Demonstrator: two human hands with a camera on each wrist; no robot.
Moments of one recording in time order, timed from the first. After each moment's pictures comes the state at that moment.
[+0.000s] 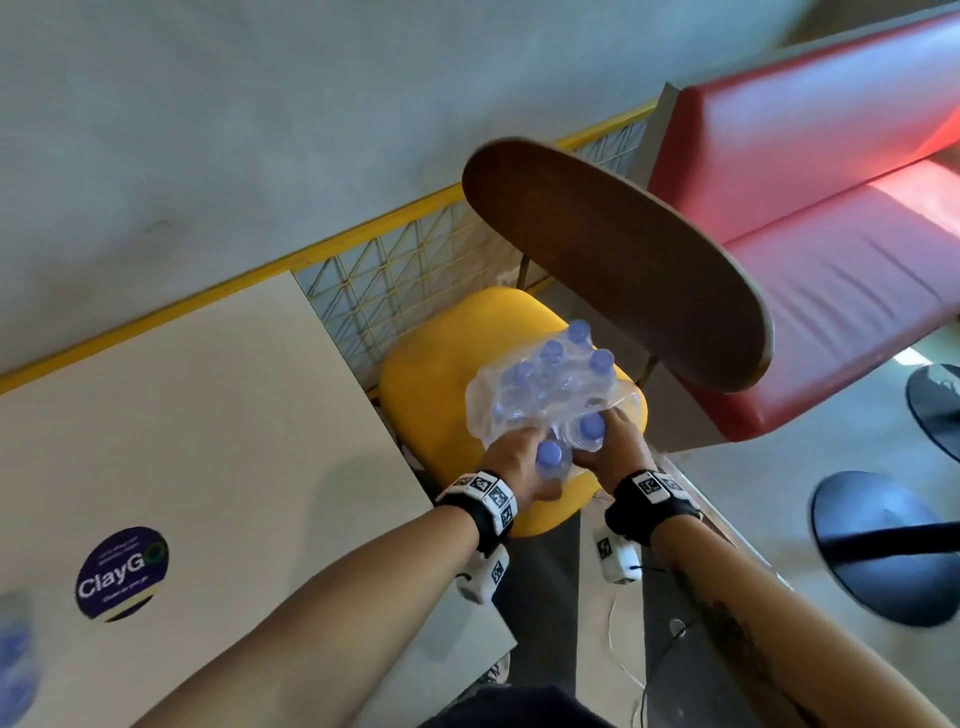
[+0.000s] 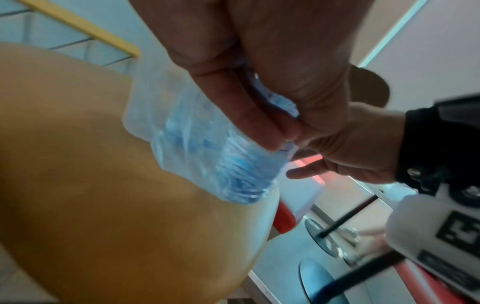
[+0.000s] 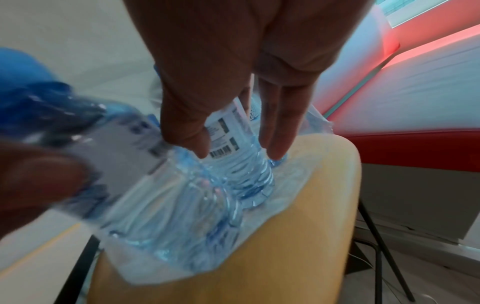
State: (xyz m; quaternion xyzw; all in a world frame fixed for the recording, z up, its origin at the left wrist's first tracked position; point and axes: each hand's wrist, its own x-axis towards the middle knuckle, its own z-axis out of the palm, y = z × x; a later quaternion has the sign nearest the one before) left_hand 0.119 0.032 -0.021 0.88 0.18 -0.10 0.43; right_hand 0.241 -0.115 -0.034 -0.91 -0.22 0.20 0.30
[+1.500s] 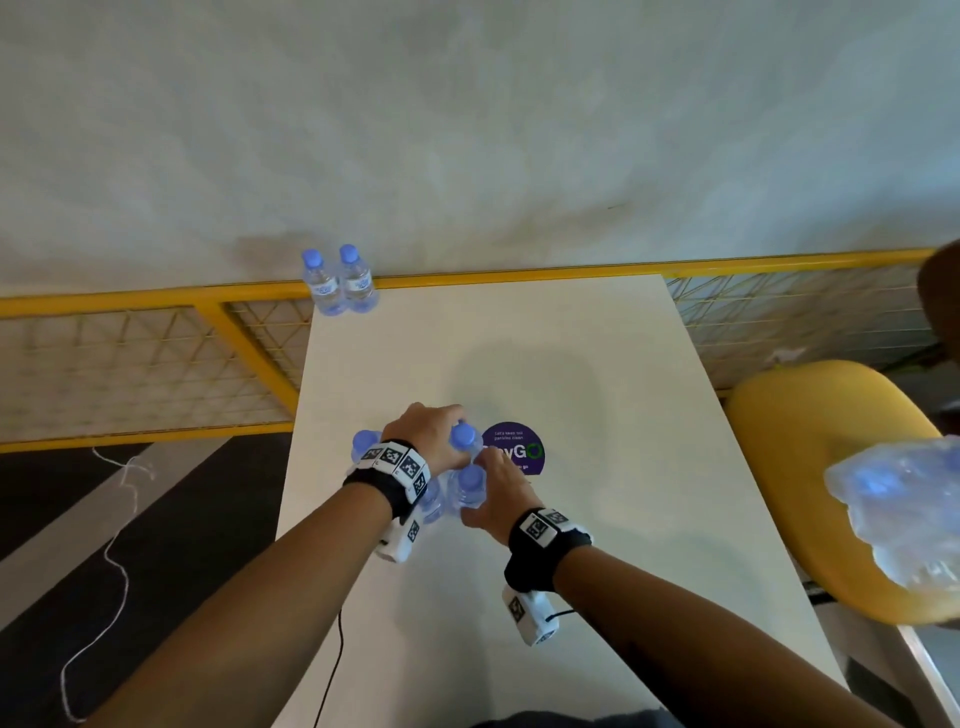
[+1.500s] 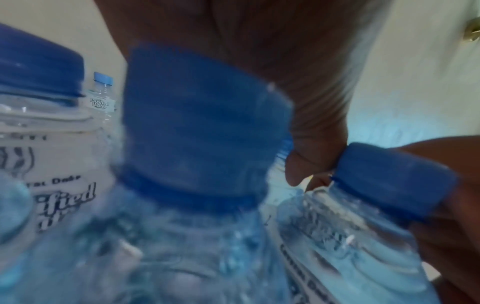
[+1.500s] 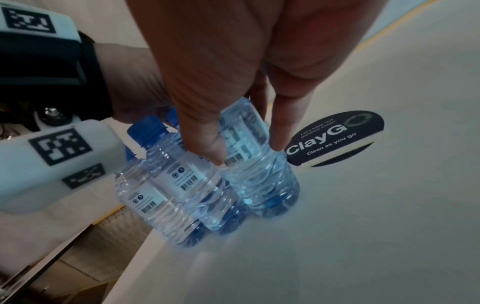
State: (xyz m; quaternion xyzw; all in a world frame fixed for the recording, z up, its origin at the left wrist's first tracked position) left_hand -0.423 0.395 0.018 0.83 0.49 -0.10 0.25; right_hand -0.308 0.269 -0.031 -0.75 -0.53 0.35 0.18
